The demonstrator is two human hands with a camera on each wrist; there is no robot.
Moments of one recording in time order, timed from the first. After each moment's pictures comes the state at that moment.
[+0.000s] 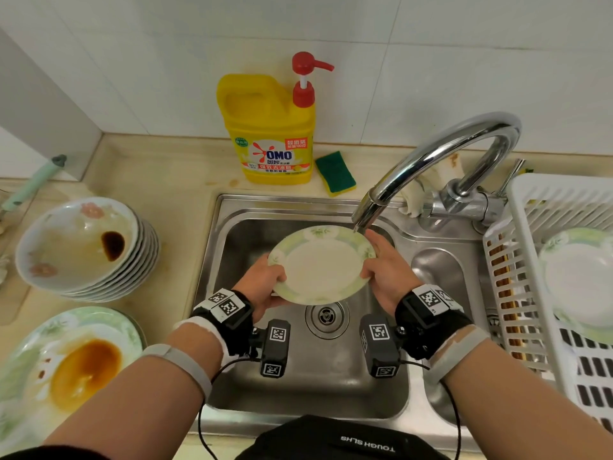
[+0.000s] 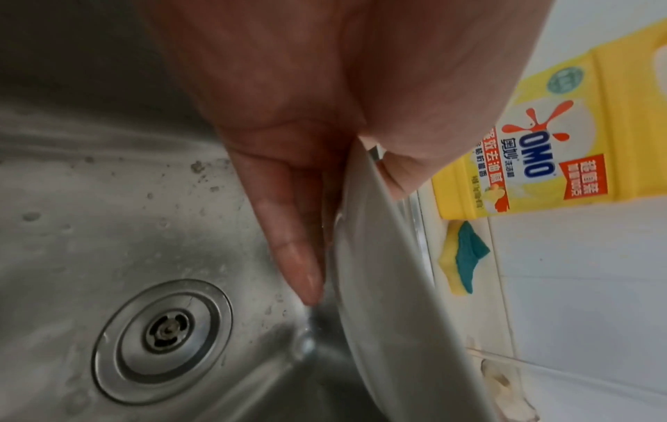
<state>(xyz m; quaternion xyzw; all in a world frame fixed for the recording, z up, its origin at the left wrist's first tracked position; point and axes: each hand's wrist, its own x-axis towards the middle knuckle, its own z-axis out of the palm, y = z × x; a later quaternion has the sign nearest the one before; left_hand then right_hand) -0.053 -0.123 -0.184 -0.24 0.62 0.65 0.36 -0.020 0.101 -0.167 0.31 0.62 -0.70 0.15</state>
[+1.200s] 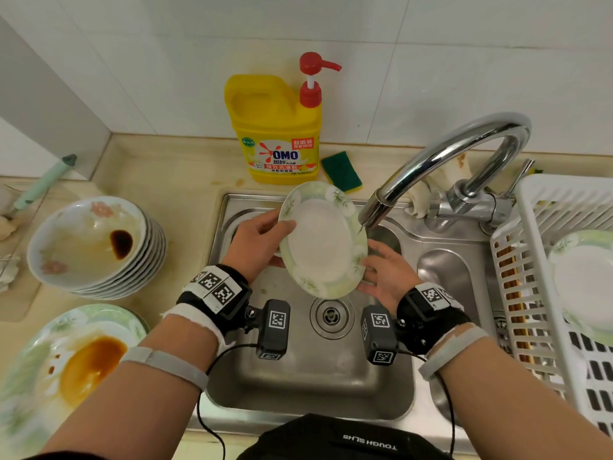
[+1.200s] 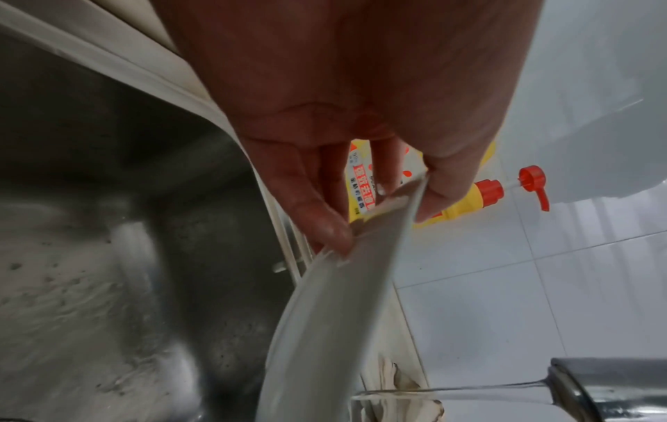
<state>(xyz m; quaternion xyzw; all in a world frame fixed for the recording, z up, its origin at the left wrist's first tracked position) -0.082 -0.128 -0.127 -0.08 0.71 0.67 0.20 -0.023 0.100 -0.171 0.35 0.55 -0.74 0.17</state>
